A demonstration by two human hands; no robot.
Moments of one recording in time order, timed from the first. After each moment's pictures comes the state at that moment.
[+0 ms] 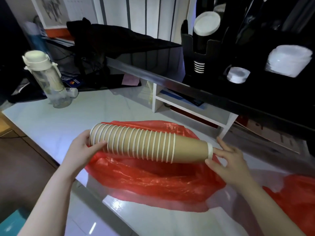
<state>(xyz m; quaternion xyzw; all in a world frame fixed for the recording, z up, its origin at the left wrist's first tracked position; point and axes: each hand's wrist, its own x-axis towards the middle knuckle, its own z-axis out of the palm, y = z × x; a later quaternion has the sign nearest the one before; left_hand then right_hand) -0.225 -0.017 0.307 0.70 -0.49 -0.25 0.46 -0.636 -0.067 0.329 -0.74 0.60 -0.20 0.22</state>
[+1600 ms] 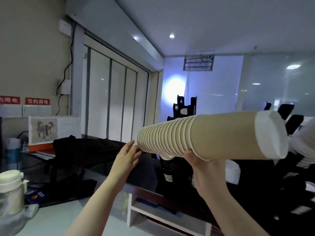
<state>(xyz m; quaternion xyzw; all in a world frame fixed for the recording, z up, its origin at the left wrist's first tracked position) -0.339 -0.199 0.534 0.33 -0.52 -0.42 0.67 -0.553 -0.119 0.576 -0.62 0.24 -0.71 0.24</state>
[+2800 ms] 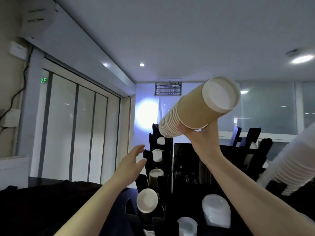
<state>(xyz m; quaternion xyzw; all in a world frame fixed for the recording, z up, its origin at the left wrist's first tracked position) -0.398 -0.306 0.639 0.39 -0.76 -0.14 0.51 -0.612 -0.232 0.722 -0.63 0.24 -0.74 -0.01</state>
